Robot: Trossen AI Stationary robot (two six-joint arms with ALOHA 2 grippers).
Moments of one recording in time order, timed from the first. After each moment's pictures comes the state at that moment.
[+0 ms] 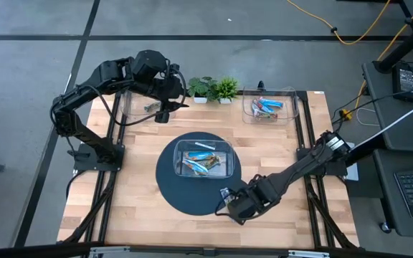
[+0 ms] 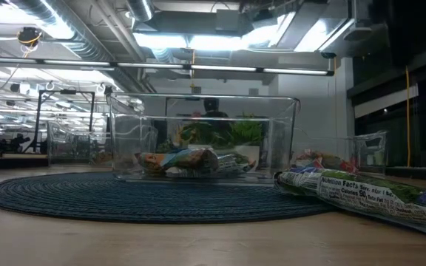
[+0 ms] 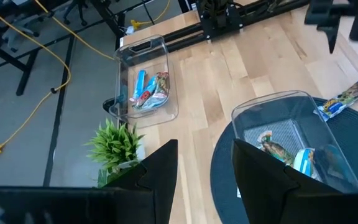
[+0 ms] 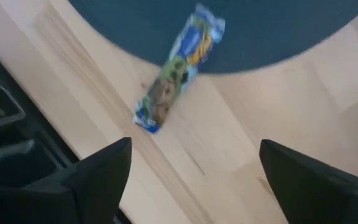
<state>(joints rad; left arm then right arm) 0.32 1.47 1.93 -1.13 0.15 0.50 0.57 1.88 1.64 -1.17 0.08 1.20</state>
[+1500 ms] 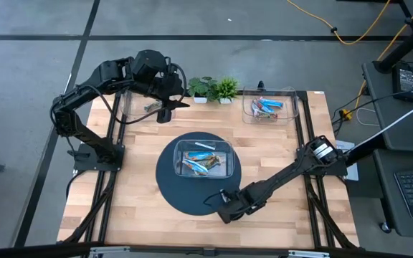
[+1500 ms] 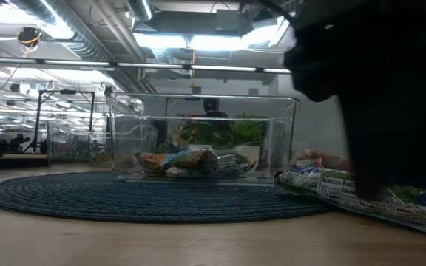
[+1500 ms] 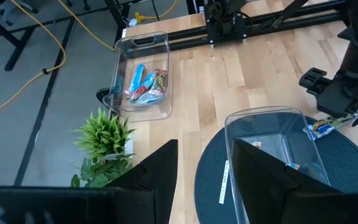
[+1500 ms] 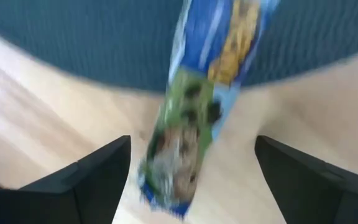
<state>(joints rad) 0.32 1.47 1.93 -1.13 0.15 0.35 0.56 2.01 1.34 -0.65 0.01 1.46</state>
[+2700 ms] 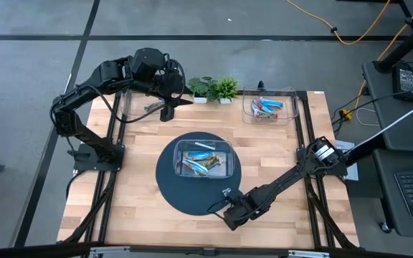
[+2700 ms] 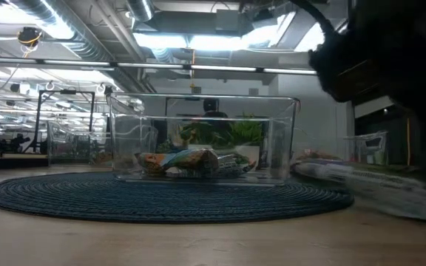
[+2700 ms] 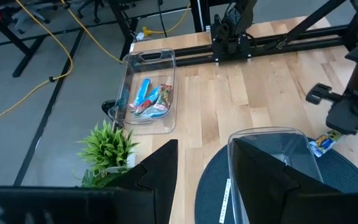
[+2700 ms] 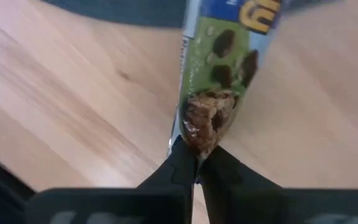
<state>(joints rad) 0.32 1.47 1.93 -1.06 0.15 0.30 0.60 2.00 1.34 -0.69 -0.03 1.43</state>
